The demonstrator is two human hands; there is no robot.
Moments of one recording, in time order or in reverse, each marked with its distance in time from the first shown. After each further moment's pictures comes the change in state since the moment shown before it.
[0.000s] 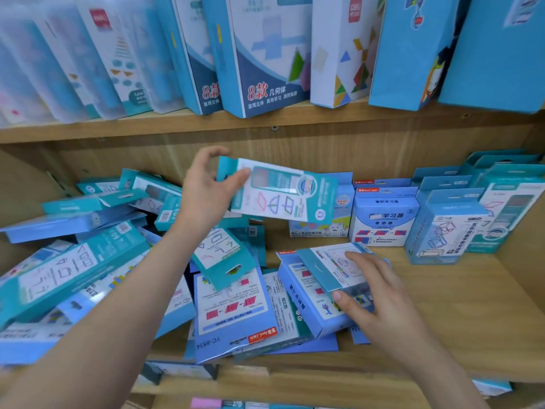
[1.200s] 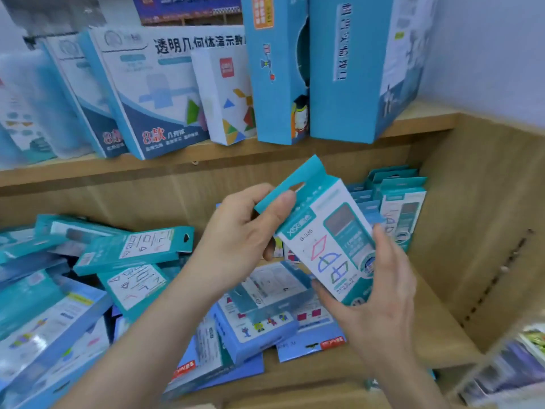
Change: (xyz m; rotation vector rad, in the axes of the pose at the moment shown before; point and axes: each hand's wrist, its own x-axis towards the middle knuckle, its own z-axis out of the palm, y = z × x) left_hand -0.089 0.121 0.099 -0.055 -0.511 0.203; right_hand -0.018 0.007 -0.075 -0.164 0.757 -0.071
